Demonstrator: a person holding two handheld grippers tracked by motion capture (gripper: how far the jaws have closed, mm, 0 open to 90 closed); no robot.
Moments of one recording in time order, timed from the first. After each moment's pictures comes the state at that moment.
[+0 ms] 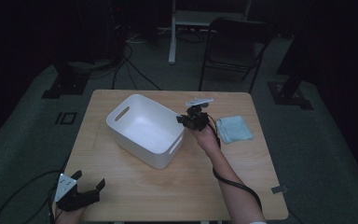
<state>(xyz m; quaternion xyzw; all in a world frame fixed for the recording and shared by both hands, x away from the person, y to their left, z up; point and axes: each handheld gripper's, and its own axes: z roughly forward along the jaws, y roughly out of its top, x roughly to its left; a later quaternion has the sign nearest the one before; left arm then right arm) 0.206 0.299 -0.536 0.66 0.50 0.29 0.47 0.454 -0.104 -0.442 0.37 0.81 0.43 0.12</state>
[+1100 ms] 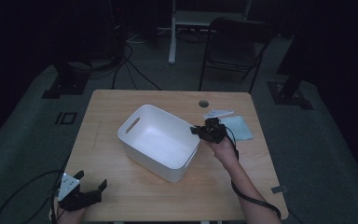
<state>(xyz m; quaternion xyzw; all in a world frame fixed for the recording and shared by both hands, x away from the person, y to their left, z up) 0.208 0.295 -0.538 0.68 0.50 0.29 0.46 0.408 -0.159 -0.444 0.36 0.81 0.44 0.11</state>
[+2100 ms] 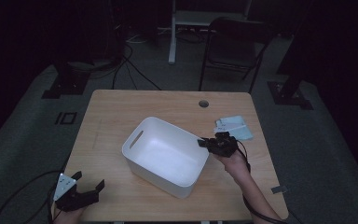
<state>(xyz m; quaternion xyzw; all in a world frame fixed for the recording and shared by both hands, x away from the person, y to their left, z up) 0.206 0.301 -0.535 0.67 0.51 0.28 0.46 0.361 -0.187 -0.447 0.34 0.82 0.46 0.10</state>
